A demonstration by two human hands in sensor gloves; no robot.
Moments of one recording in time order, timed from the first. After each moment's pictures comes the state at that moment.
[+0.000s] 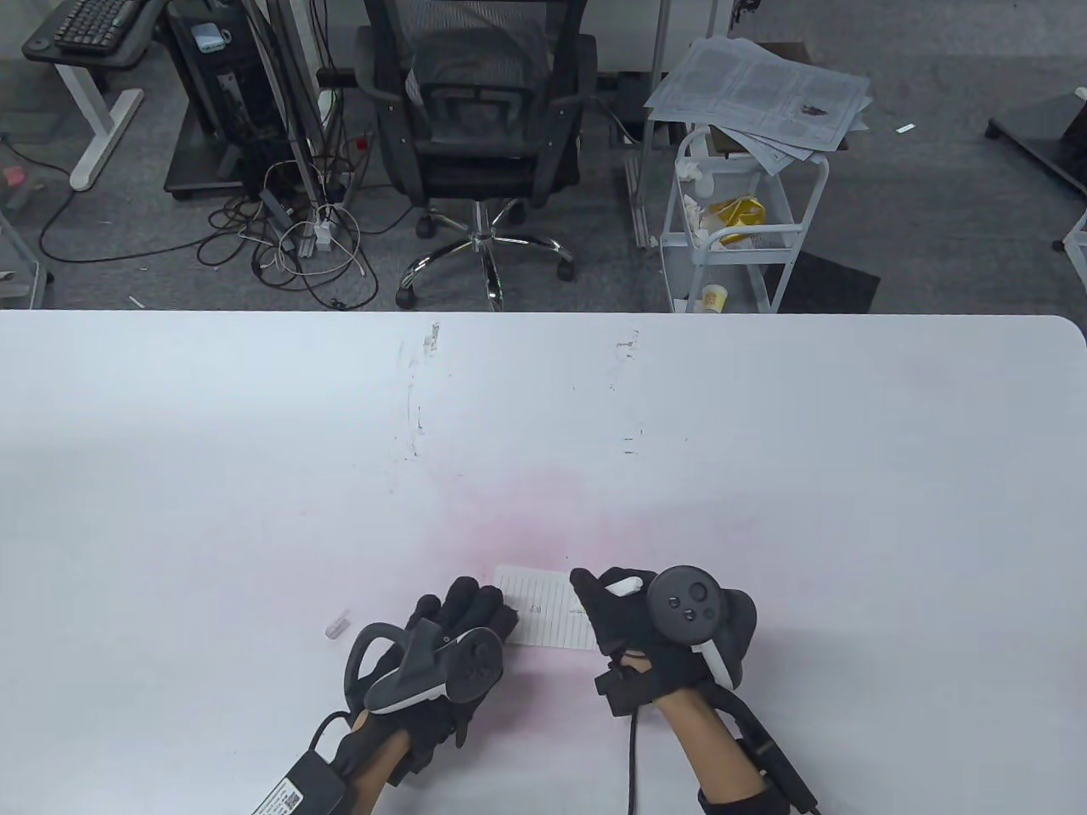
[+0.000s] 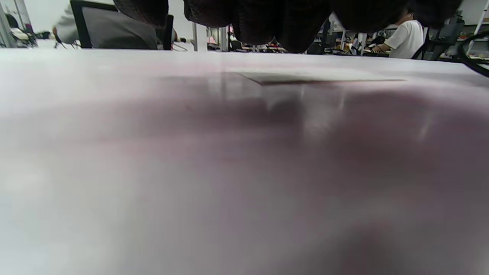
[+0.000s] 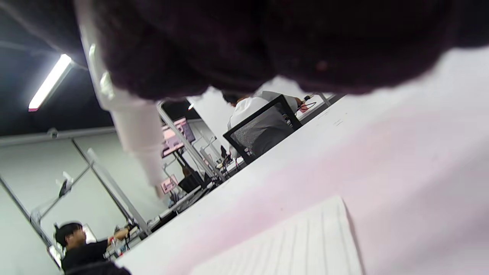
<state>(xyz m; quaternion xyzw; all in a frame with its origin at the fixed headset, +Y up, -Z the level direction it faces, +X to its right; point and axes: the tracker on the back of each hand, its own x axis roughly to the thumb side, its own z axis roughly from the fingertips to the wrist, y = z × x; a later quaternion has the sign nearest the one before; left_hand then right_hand) -0.135 -0.763 -0.240 -0.10 -0.23 0.00 0.97 0.094 -0.735 -0.280 0.06 -0.10 0.93 0.34</state>
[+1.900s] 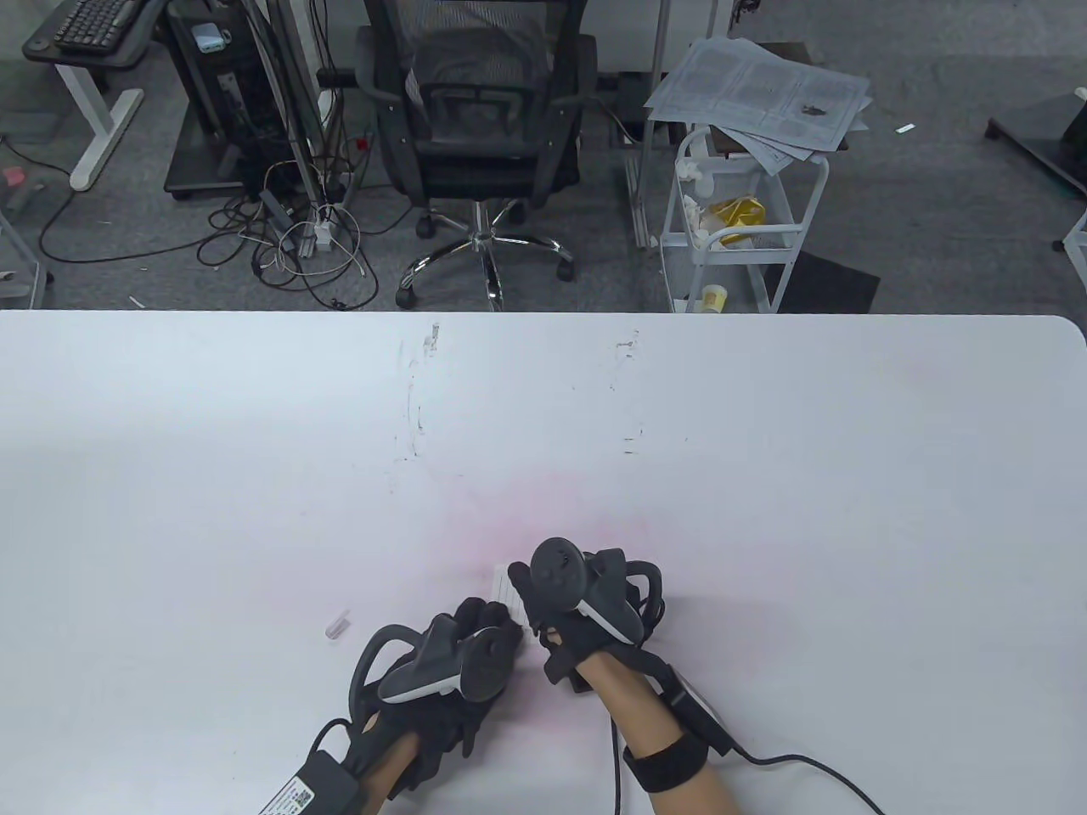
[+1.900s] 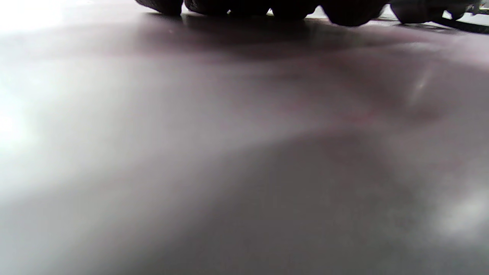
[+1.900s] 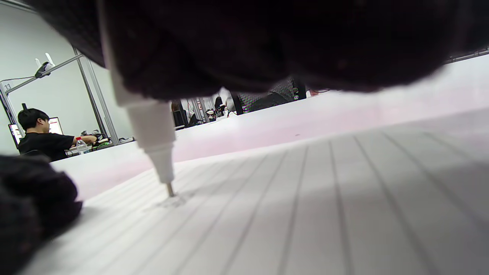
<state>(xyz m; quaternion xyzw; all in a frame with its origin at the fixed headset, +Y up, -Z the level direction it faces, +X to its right) -0.131 -0.777 -0.241 -0.19 -0.23 -0.02 0.95 0.019 -0.747 -0.314 0.08 -0.05 0.98 0.16</state>
